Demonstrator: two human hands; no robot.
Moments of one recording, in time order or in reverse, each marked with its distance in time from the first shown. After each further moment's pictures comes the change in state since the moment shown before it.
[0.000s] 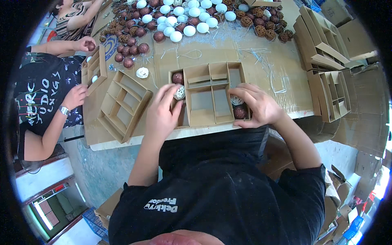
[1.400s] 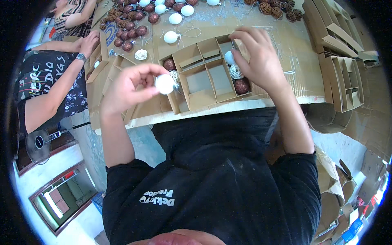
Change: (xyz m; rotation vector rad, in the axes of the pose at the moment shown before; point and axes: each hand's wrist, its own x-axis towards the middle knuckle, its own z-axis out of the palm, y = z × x) left_hand 0.052 -0.010 -0.098 -0.628 -0.704 -0.223; right_hand 0.059 -0.012 -0.008 -0.232 0.412 0.242
